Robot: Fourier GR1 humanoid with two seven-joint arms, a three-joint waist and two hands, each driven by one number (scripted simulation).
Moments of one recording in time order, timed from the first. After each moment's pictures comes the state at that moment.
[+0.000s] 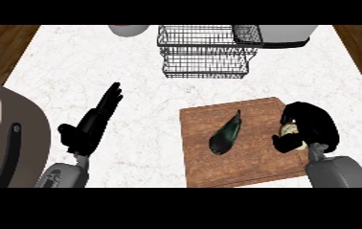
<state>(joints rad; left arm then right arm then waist) -0.13 0.22 -0.18 -1.34 0.15 -0.02 -0.12 -0.16 -0.35 0.16 -1.49 0.90 0.22 0.60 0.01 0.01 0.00</state>
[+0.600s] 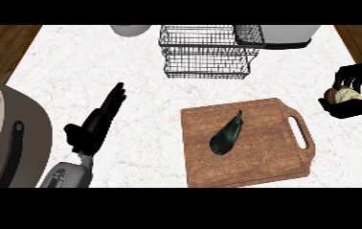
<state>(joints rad) -0.13 0.20 -0.18 -1.33 0.13 -0.02 -0.13 -0.38 -0.60 -0.14 -1.15 0.61 0.21 -0.04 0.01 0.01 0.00</state>
